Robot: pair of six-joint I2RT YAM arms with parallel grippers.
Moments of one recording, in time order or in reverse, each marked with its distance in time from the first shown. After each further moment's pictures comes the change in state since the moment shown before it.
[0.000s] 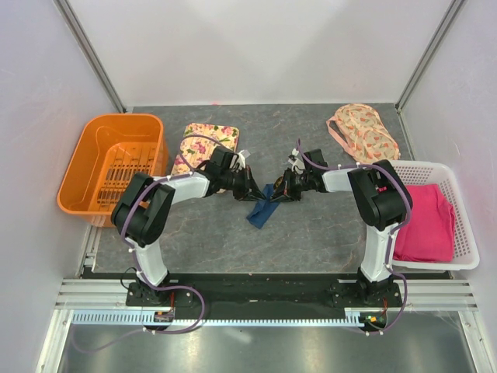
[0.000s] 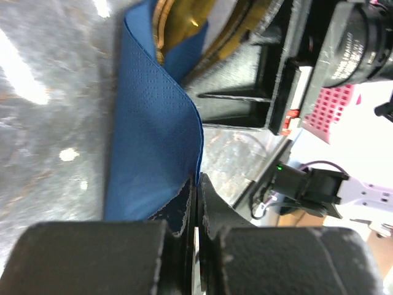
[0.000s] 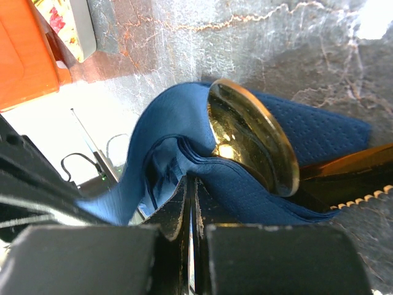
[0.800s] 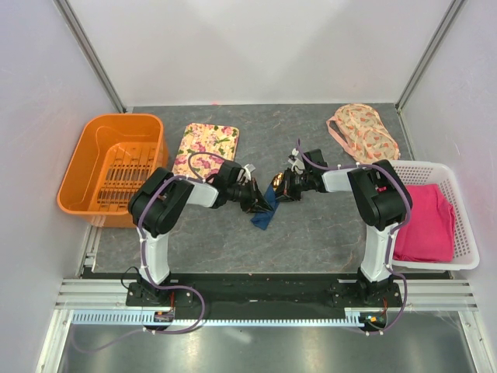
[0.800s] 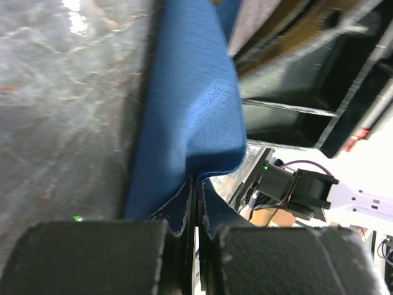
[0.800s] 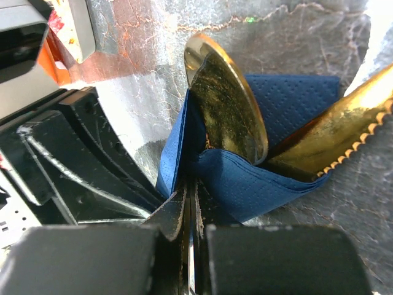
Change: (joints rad) left arm -0.061 0.146 -0.092 0.284 0.048 -0.202; right arm 0.002 0.002 0.000 0.002 0.004 0.000
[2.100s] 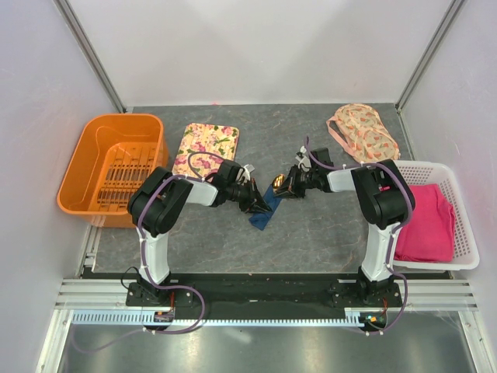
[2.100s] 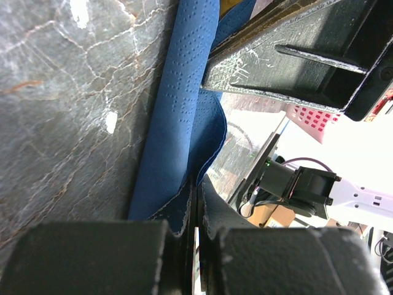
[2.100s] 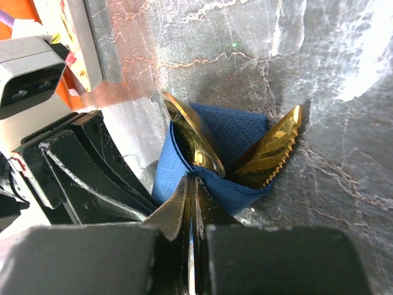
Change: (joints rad) left arm 0.017 0.006 0.013 -0.053 0.013 0.022; right arm -0.053 -0.001 -0.021 0.073 0.011 0.053
